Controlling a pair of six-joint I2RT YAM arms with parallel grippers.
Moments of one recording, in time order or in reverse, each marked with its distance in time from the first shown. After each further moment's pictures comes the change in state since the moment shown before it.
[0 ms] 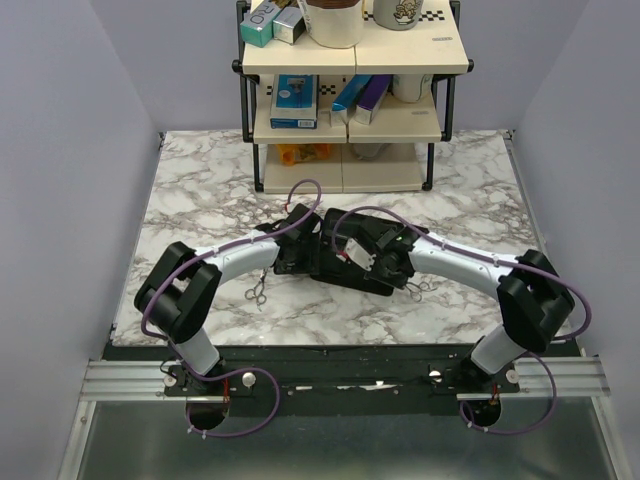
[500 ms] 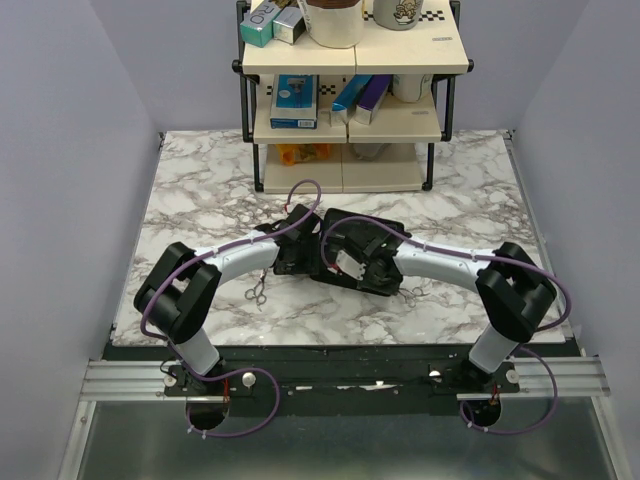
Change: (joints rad) left arm 0.000 -0.007 -0.007 -0.001 0.002 0.000; right arm 0.063 0.101 0.004 0.019 0.000 -0.021
